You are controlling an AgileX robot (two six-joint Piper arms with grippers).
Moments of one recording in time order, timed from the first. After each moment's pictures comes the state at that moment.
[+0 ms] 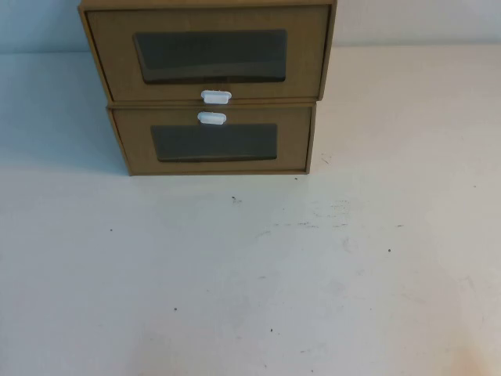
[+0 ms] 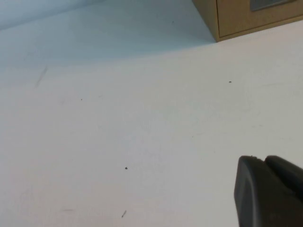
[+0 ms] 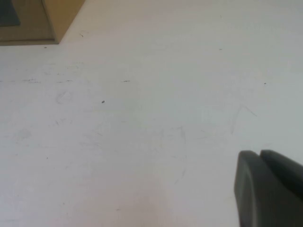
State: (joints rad) right arm 0.11 -0.01 0.02 0.07 0.41 0.06; left arm -0.16 -0.02 0.03 0.25 0.39 -0.02
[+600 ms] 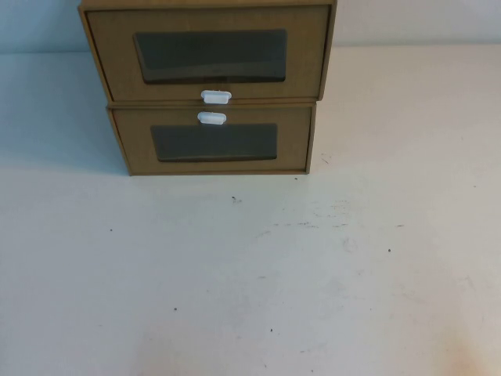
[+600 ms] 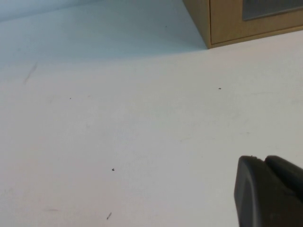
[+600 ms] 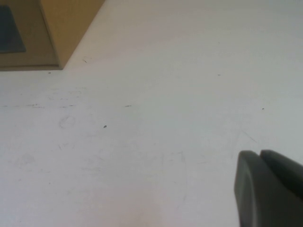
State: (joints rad) right arm 0.11 -0.01 0.02 0.07 0.34 0.06; left arm -0.16 -0.02 0.03 0.20 0.38 -0.03
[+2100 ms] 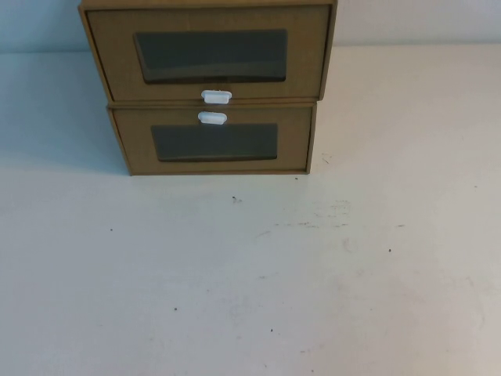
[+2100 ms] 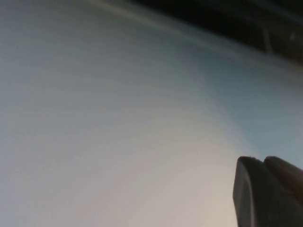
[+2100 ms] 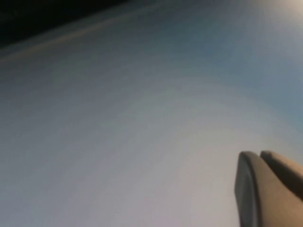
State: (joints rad) right arm 0.11 -0.01 -0.05 -0.01 -0.88 0.26; left arm -0.16 -0.02 0.00 0.12 -0.93 -0.32
